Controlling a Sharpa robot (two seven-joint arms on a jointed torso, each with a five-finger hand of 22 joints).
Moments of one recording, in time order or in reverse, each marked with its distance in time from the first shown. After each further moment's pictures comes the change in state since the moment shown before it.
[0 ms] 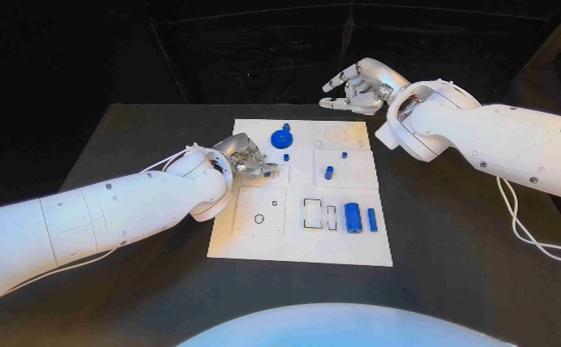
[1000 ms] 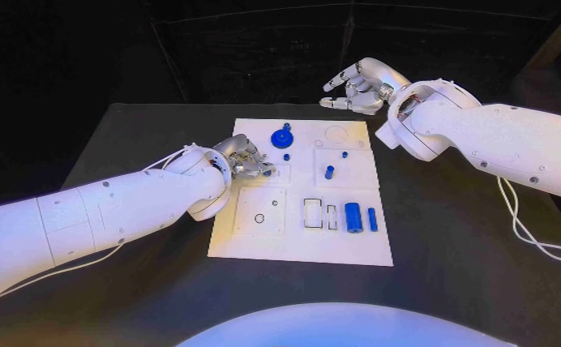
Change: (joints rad) left arm 0.002 -0.009 0.002 0.007 0.056 0.017 0.005; left_hand 0.201 0.061 0.169 -0.020 0.008 -0.017 0.002 -0.027 -0.005 -0.002 -0.005 -0.005 -0.008 0.000 -0.007 0.000 0.000 0.000 0.000 -0.007 0.000 0.000; right arm 0.000 0.001 0.000 -0.002 0.001 0.000 0.000; right_hand 0.000 0.000 0.000 0.000 0.000 0.000 0.000 0.000 0.000 0.000 0.000 0.000 0.000 0.000 0.000 0.000 0.000 0.000 0.000 0.000 0.000 0.000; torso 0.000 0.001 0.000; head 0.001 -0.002
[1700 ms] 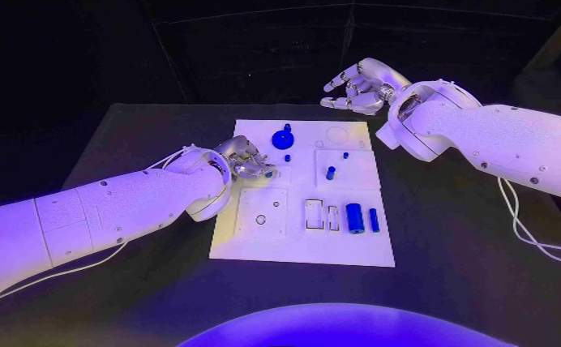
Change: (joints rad) left arm 0.000 -0.009 0.002 0.011 0.049 0.004 0.014; left_hand -0.110 -0.068 0.094 -0.060 0.000 0.015 -0.007 0.009 0.013 0.000 0.000 0.000 0.003 0.000 0.000 0.000 0.000 0.000 0.000 0.000 0.000 0.000; right arm 0.000 0.002 0.000 -0.002 0.001 0.000 0.000; right_hand 0.000 0.008 0.000 0.000 0.000 0.000 0.000 0.000 0.000 0.000 0.000 0.000 0.000 0.000 0.000 0.000 0.000 0.000 0.000 0.000 0.000 0.000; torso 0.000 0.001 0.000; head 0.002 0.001
